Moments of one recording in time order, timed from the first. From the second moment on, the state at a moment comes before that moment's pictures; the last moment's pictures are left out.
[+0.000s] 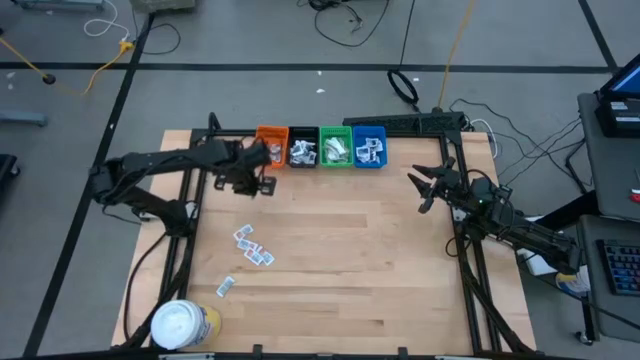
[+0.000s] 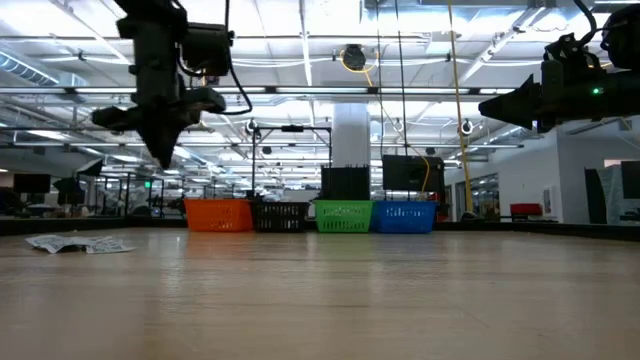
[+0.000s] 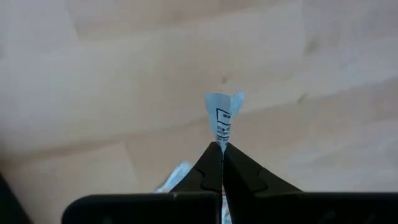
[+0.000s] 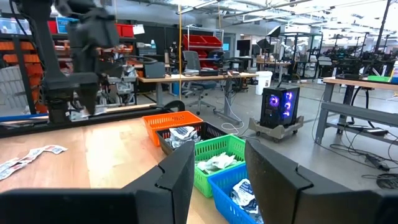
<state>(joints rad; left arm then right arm) 0.39 1.35 0.97 -1.05 0.10 -1.01 -0.46 0.01 0.01 0.08 0.08 -0.02</state>
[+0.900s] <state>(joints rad) 0.84 1.75 1.38 -1.05 0.17 -0.63 -0.46 0.01 0.01 0.08 0.08 -0.02</state>
